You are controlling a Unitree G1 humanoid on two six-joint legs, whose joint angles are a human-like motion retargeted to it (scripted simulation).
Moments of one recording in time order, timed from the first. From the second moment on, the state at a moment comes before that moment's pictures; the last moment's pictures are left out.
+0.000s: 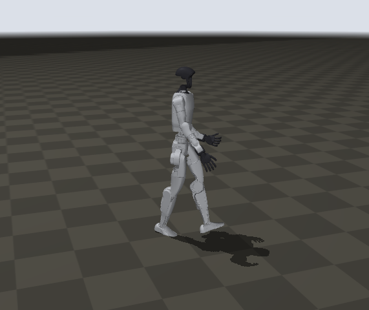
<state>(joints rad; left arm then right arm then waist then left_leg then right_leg) 0.17 -0.13 0.10 0.59 -0.50 -0.41 -0.54 -0.35 -0.28 -0.21 1.22 -0.46 -0.04 0.02 -0.09 -0.03 -0.06 -0.46 -0.12 0.57 0.06 -0.04 0.09 0.12 0.05 -0.39 0.02 -0.11 0.09</state>
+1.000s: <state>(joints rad) 0.22 -0.14 0.18 0.59 -0.51 -0.37 -0.50 -0.29 -0.20 -0.17 1.46 -0.59 0.06 0.06 -0.27 -0.07 -0.08 -0.31 -0.07 0.26 0.88 0.15 0.01 -0.09 -0.02 -0.07 0.07 -0.03 -0.04</state>
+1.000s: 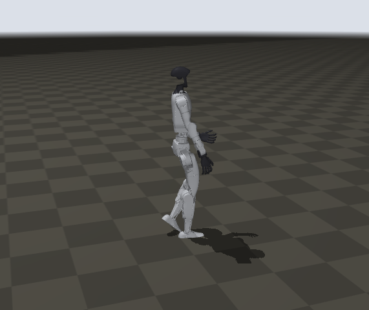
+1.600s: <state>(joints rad) 0.09 -0.08 0.15 0.58 -0.54 -0.38 -0.46 0.24 -0.15 -0.12 1.70 -0.84 0.10 0.04 -0.27 0.08 -0.04 -0.07 -0.06 0.11 0.10 -0.12 0.20 -0.34 0.13 -0.15 0.72 0.21 0.01</state>
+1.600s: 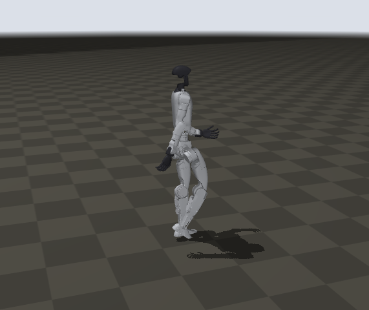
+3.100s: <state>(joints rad) 0.18 -0.09 0.13 0.67 -0.53 -0.34 -0.55 0.46 -0.17 -0.29 1.70 -0.74 0.11 0.29 -0.50 0.08 -0.10 0.23 -0.08 0.00 0.24 0.24 -0.08 -0.50 -0.08 -0.18 0.16 0.11 0.04</state>
